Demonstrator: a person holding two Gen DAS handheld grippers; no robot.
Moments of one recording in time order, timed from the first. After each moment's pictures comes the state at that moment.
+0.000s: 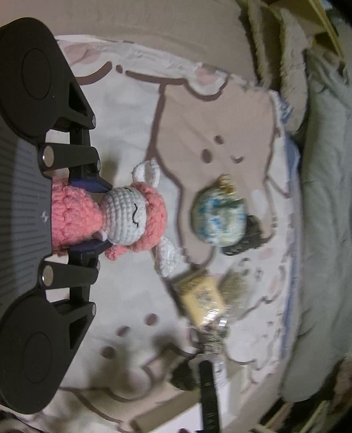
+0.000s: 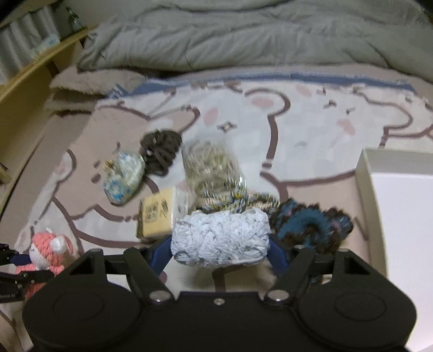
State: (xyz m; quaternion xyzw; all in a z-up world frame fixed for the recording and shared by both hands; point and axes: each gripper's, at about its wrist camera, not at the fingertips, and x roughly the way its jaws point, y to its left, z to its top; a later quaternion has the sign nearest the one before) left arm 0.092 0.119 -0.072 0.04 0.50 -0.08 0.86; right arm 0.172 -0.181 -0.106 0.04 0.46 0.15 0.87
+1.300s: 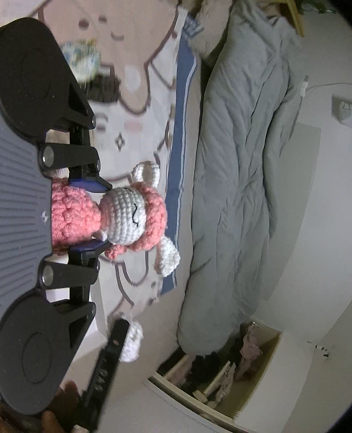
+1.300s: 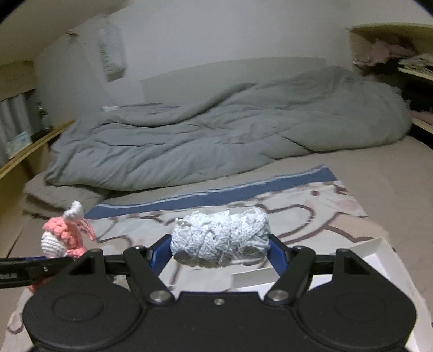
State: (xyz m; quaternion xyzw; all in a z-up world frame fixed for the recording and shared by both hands) left arm 0.182 -0.095 0.033 -0.10 0.35 -0.15 0.92; right arm 0.187 -0.341 0.013 0.08 0.30 0.04 0.95
